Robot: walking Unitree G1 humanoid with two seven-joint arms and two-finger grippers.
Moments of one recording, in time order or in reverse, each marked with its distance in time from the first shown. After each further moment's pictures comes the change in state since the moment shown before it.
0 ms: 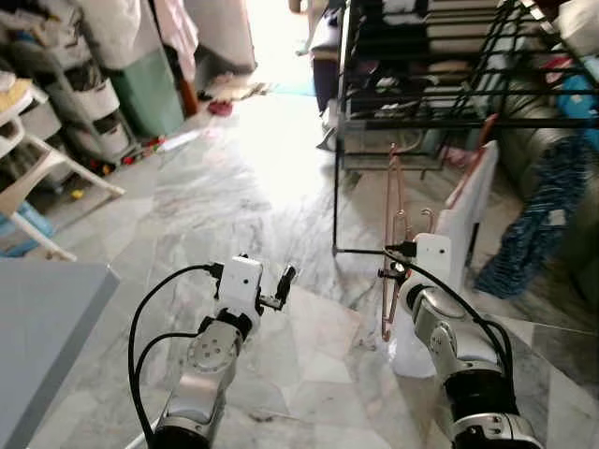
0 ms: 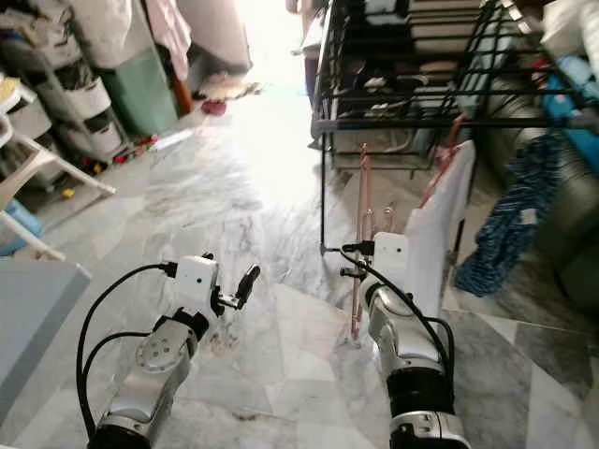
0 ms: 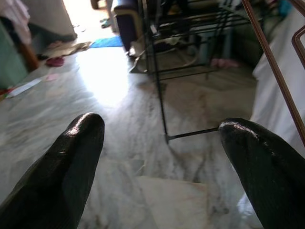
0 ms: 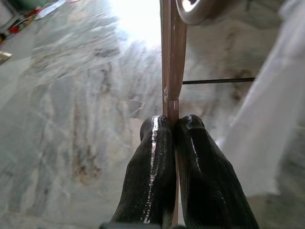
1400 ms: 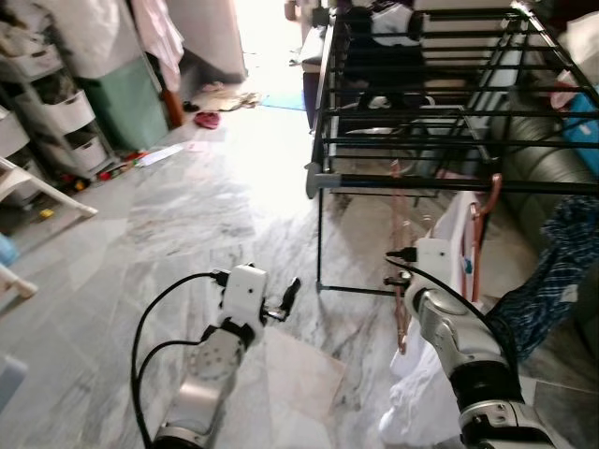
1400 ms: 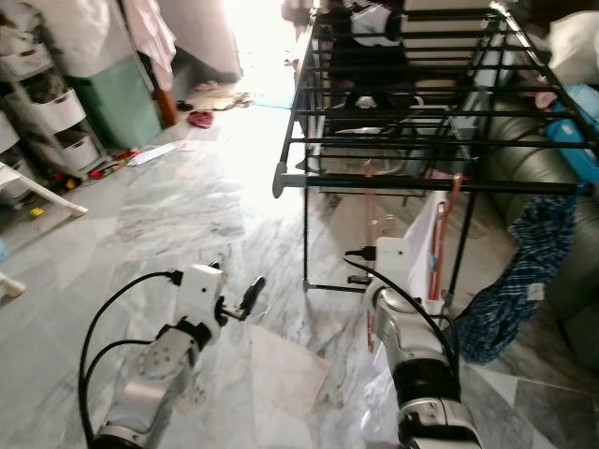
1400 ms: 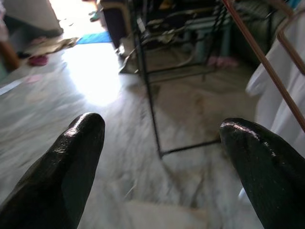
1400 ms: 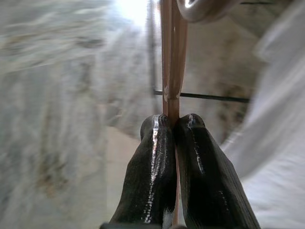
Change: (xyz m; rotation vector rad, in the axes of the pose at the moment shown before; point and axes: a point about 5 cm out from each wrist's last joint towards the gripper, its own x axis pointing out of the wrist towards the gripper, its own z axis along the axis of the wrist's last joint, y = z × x) left arm -0.016 0.003 -0.019 -0.004 0.073 -0.031; right arm 0.006 0.004 -0.005 -0.100 0.119 0.009
